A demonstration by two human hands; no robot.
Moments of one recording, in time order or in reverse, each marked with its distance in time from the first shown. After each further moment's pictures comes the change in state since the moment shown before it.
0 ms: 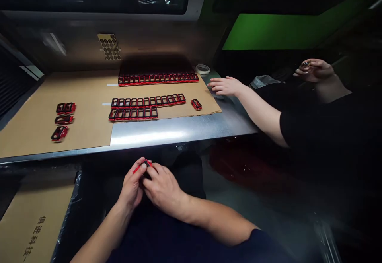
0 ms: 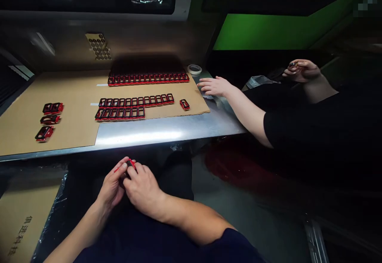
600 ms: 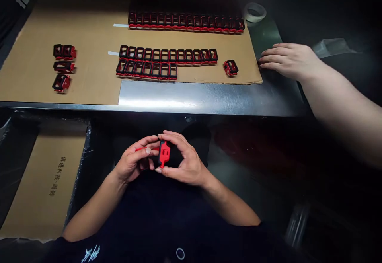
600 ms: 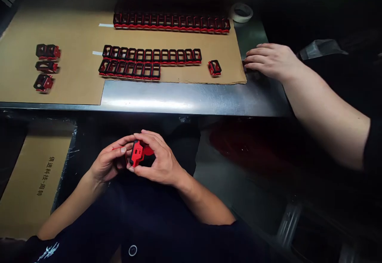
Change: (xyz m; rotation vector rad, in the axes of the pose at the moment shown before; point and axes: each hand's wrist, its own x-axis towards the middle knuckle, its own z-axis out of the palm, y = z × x) left_hand -0.036 0.019 -0.030 0.174 -0.352 -0.162; right_hand -0.018 0.014 -0.008 0.994 0.094 0.208
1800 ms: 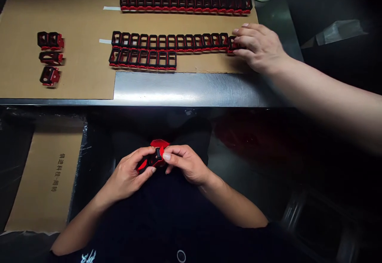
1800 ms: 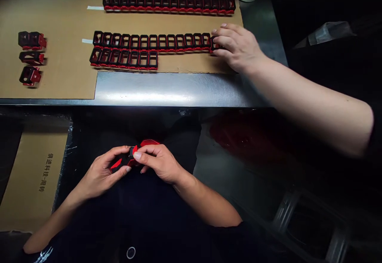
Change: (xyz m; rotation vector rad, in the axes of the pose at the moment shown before) left_hand -0.037 -0.004 -0.004 1.218 0.088 0.398; right_hand -0.012 0.003 0.008 0.824 -0.095 0.647
